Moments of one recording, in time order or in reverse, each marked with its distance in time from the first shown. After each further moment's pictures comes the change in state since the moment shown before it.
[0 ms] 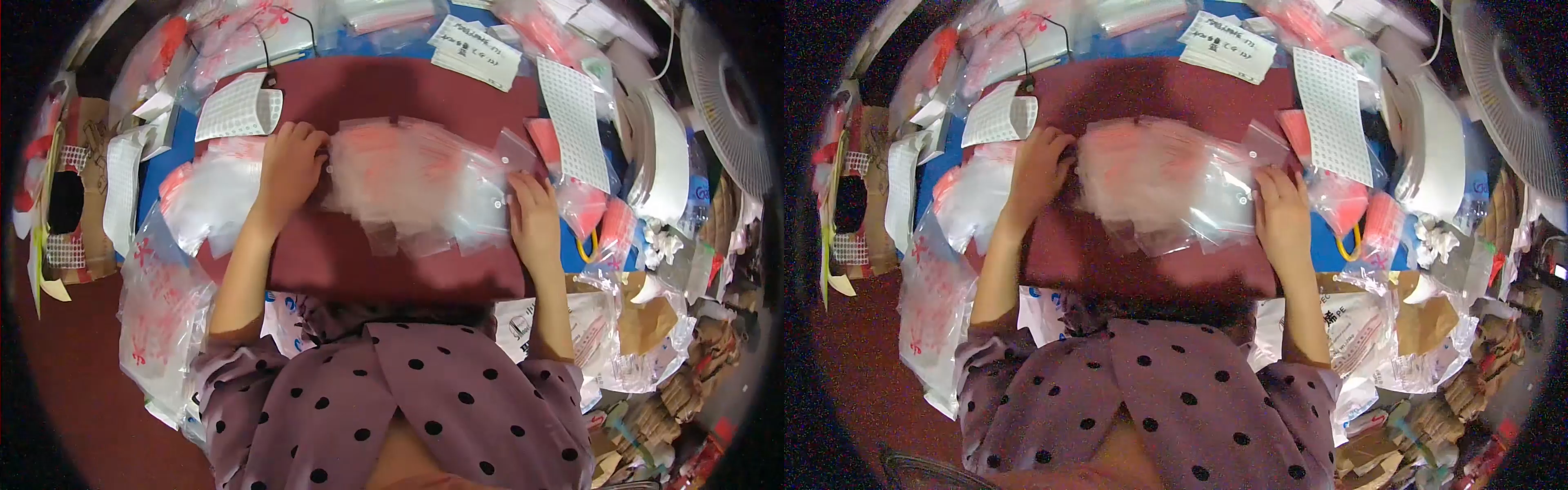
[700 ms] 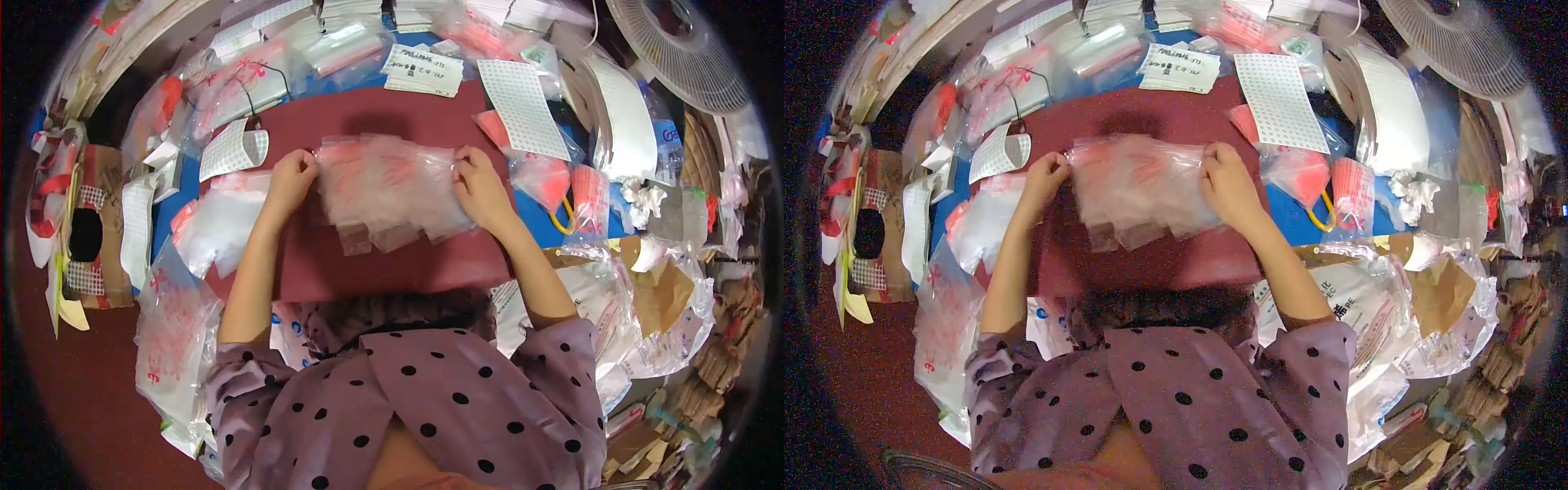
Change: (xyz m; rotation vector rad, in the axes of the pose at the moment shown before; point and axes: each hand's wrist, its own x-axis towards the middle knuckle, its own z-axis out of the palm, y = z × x) left_hand 0.019 -0.002 0.021 -0.437 -0.183 -0.291; right_hand 0.019 0.015 0.033 0.334 0.130 -0.136
